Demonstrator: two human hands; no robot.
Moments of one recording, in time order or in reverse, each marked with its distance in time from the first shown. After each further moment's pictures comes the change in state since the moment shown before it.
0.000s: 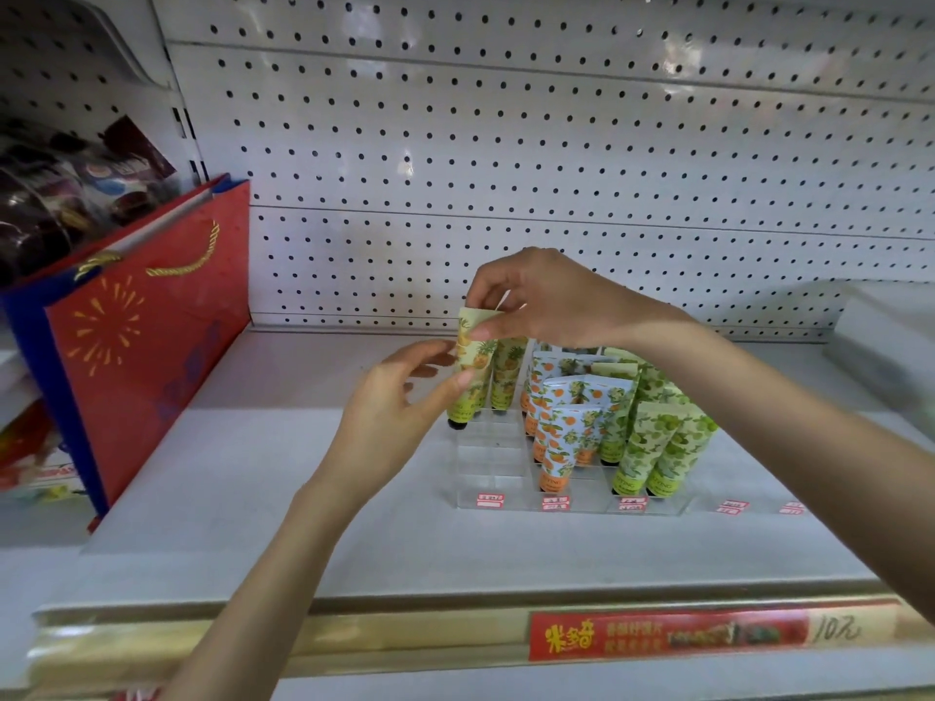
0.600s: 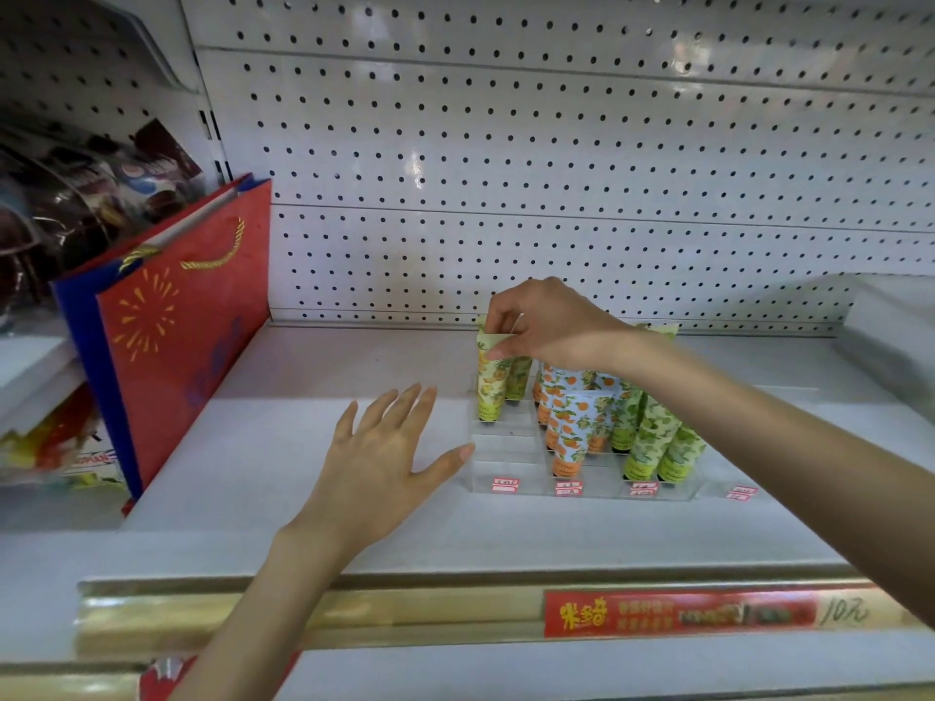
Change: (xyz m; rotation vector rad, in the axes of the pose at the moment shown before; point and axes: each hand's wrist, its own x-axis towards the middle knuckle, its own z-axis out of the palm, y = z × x) left_hand -0.046 -0.033 -0.007 0.797 -0.192 0.006; right_hand -0.004 0.009 0.028 -0.136 0.039 0.193
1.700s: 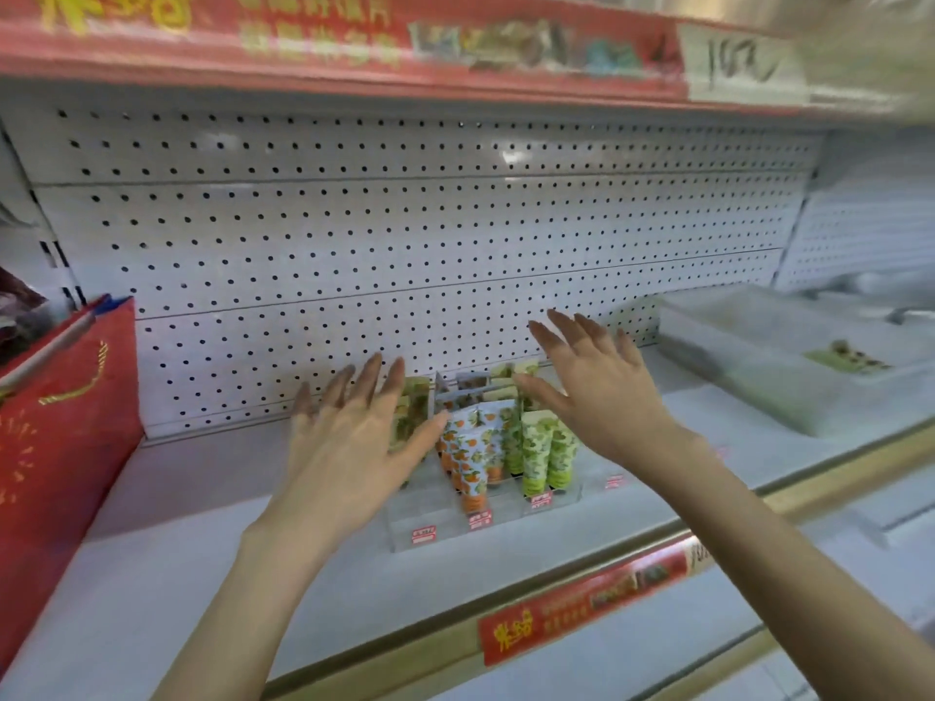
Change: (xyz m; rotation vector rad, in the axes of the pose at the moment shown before) left_hand 0.032 0.066 -0.071 0.110 0.134 0.189; right_hand -0.132 0.022 -0.027 -0.641 0.408 0.436
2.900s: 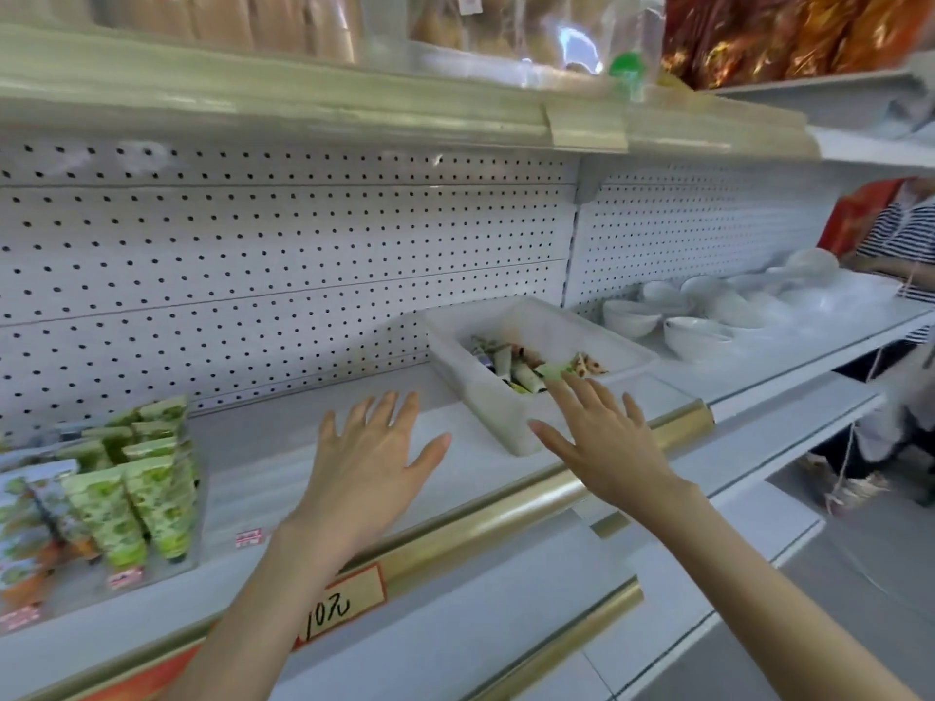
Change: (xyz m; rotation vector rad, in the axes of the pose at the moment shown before) left_hand 0.067 0.364 0.052 -0.095 -0.177 0.180; right_hand -0.099 0.363 0.016 0.034 -0.130 0.212
